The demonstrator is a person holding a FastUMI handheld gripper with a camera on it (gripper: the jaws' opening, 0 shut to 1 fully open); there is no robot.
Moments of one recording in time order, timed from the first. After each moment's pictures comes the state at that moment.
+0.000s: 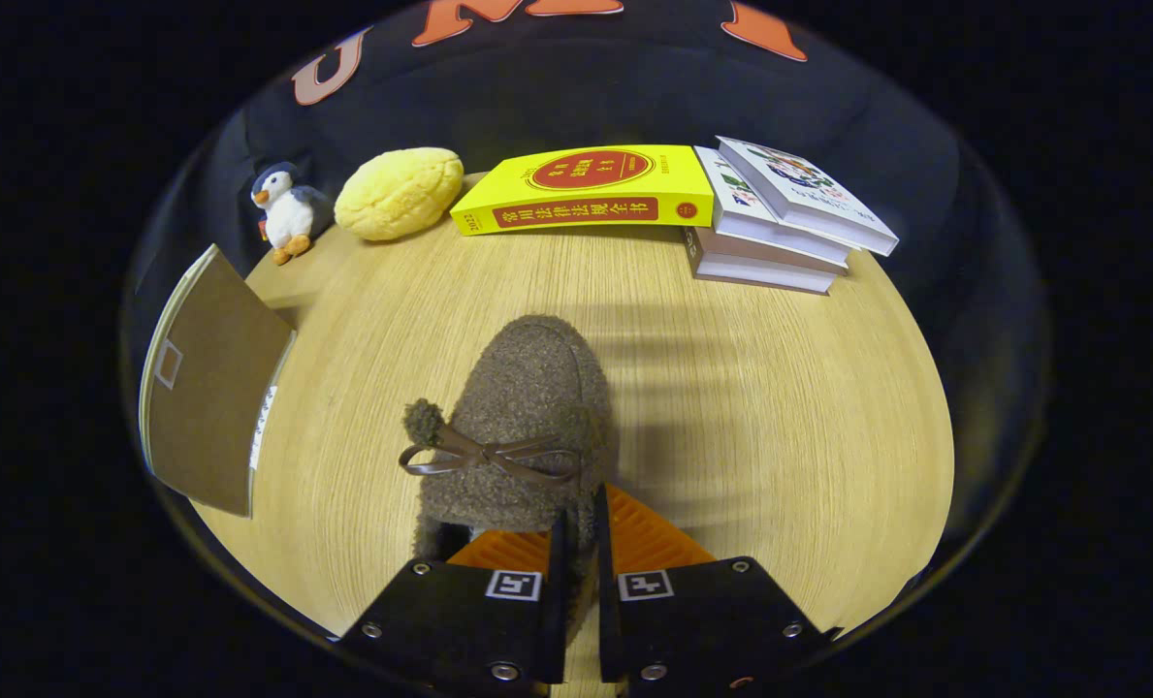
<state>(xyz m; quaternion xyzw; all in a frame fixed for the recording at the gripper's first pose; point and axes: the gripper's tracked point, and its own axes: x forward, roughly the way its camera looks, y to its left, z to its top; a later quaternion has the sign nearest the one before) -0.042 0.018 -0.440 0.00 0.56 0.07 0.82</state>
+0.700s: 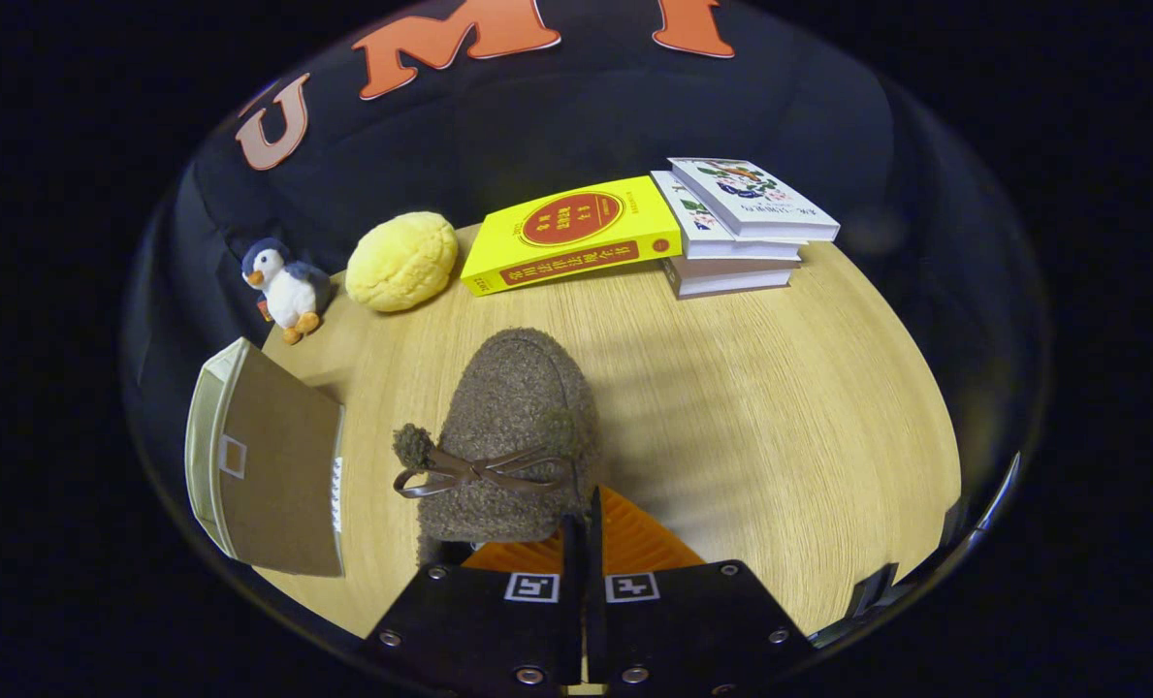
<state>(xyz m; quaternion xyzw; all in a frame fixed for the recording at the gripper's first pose) -0.055 0.070 -0.343 0.09 0.54 0.00 0.84</state>
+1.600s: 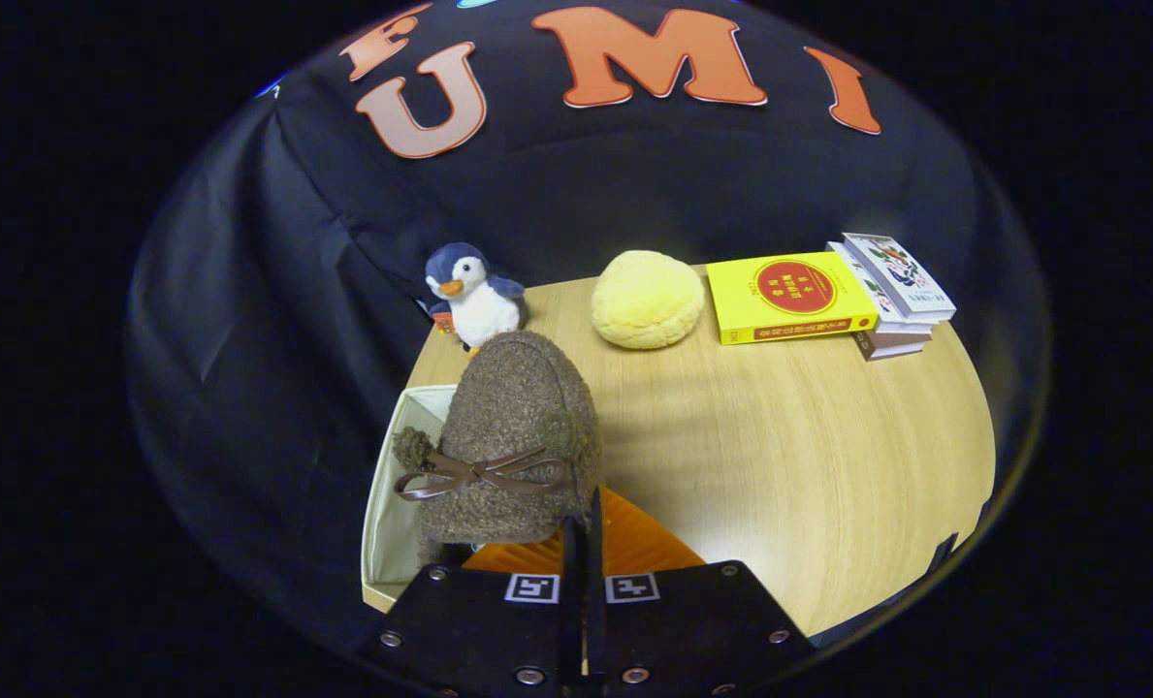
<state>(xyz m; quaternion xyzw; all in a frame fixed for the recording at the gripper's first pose) -0.033 0.331 -0.229 0.10 0.51 0.11 0.85</state>
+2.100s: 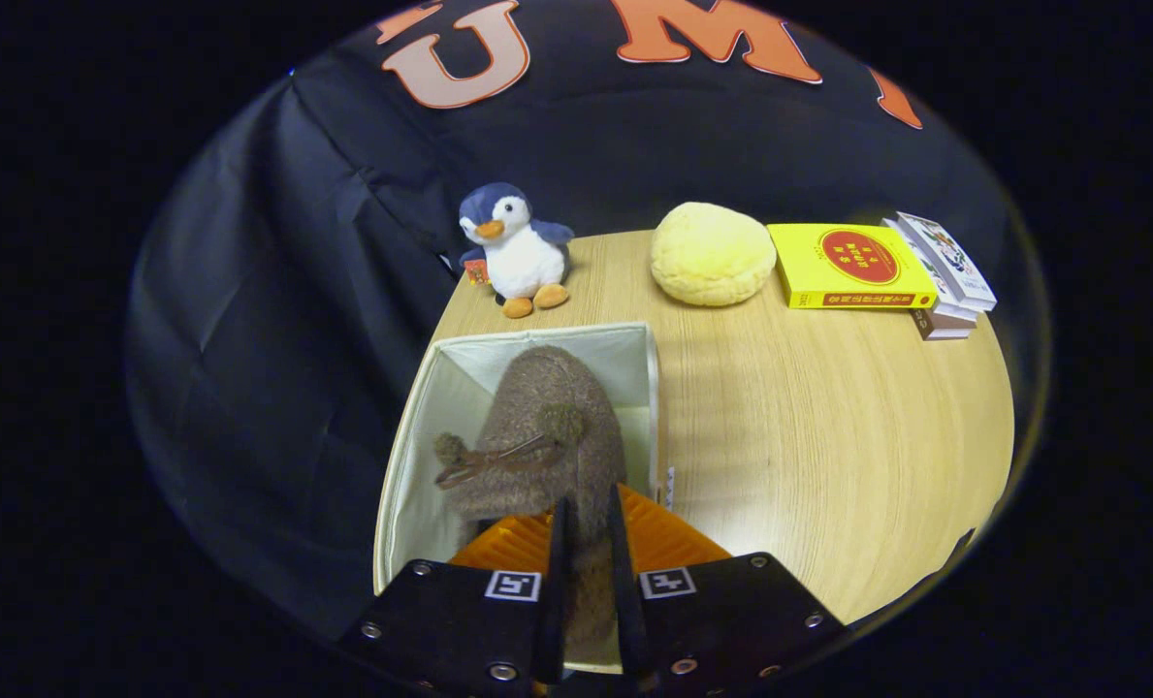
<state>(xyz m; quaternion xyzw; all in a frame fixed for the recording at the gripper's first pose) -0.051 0.385 -0.265 0.10 0.55 0.15 0.81</state>
